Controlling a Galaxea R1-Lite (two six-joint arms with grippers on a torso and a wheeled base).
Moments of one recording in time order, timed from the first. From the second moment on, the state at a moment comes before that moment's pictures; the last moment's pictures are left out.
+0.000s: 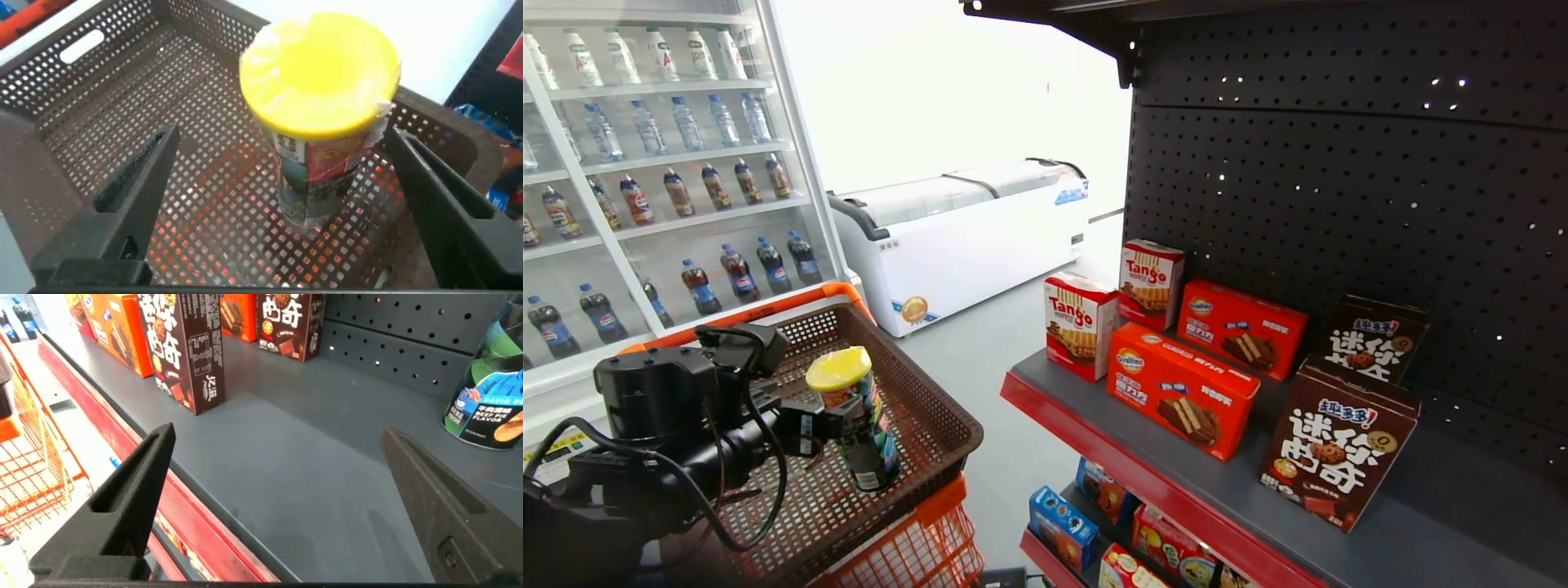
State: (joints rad) left arm -0.02 1.79 -0.39 -1.04 0.04 0.12; right arm 0.00 0.00 0.00 0.00 0.04 0.00
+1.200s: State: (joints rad) left arm -0.09 2.22 -0.40 -1.49 0.17 0.10; right arm 0.00 0.00 0.00 0.00 0.04 0.00
